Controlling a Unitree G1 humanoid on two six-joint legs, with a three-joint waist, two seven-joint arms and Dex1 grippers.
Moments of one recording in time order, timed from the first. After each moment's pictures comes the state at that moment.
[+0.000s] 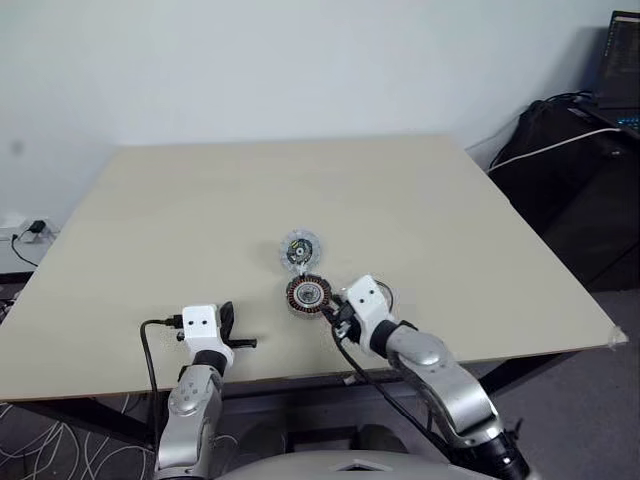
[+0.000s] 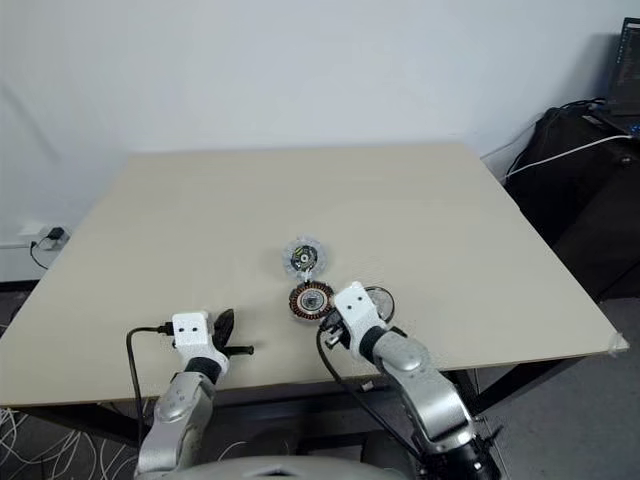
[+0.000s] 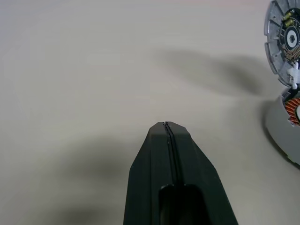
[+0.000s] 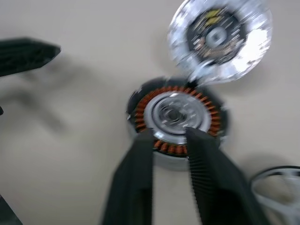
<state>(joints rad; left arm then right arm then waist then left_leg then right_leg) 0.28 -0.01 0.01 -0.03 -0.08 0.02 -0.11 -0.01 -0.23 0.39 -0.27 0.06 0.60 0.39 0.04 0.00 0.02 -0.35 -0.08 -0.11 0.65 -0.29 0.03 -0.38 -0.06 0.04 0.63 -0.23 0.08</state>
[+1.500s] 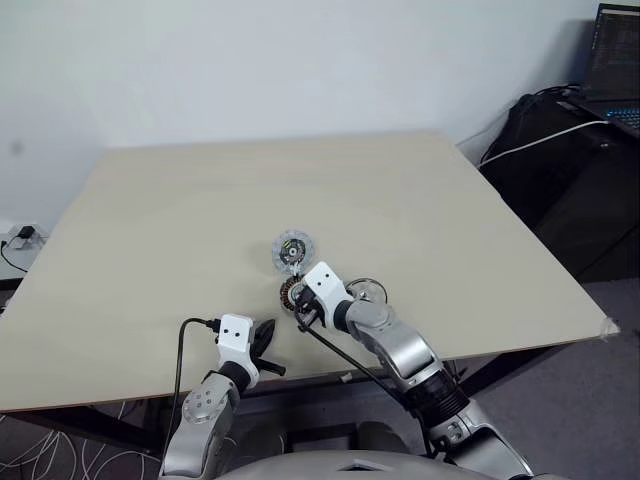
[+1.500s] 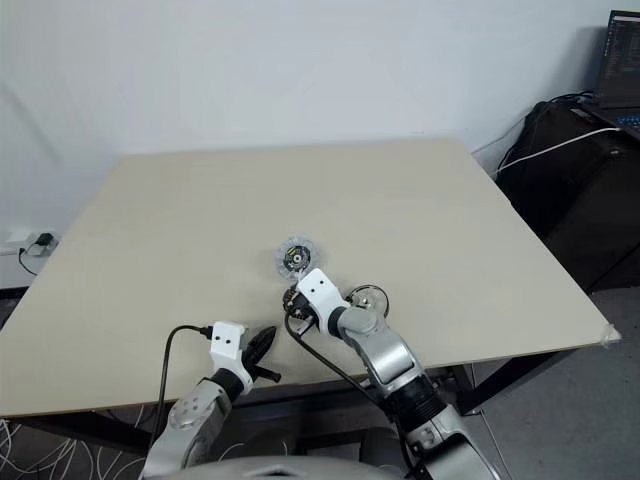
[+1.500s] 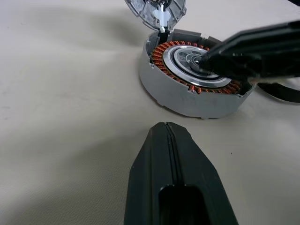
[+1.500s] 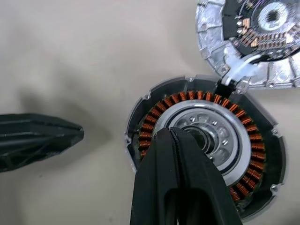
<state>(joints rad) 0.31 0.09 -0.13 -0.04 -0.14 0.10 -0.34 -0.27 -0.10 0.43 0.07 0.01 0.62 0.43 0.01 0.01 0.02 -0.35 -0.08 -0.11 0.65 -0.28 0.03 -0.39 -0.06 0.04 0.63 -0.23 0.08</state>
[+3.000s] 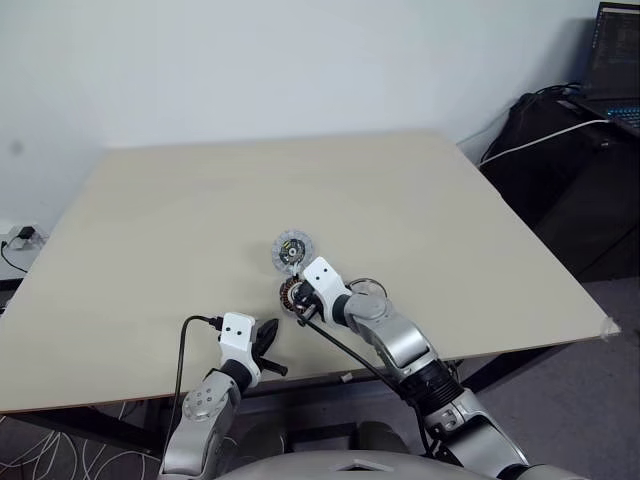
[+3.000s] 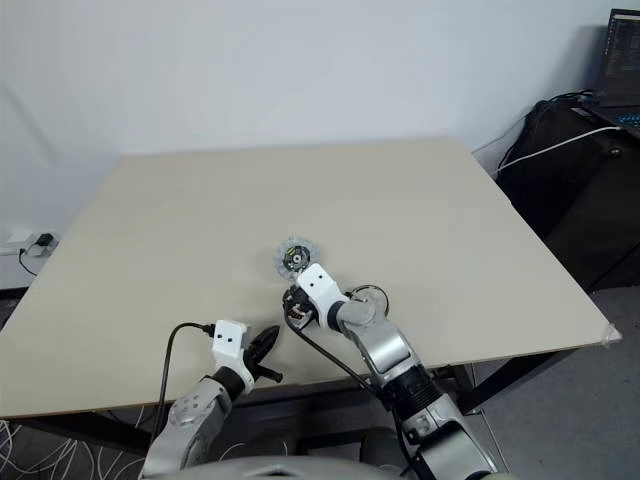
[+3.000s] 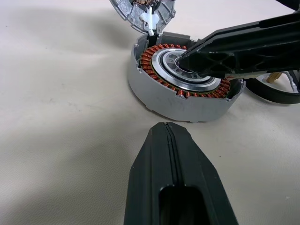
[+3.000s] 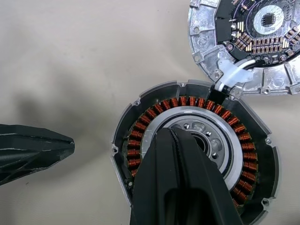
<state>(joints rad) 0.30 0.08 -0.13 -0.06 -0.14 0.13 -0.37 -0.32 -0.09 0.42 0.13 0.01 0.62 0.46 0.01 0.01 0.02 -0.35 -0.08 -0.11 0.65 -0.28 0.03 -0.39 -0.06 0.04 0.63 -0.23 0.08</state>
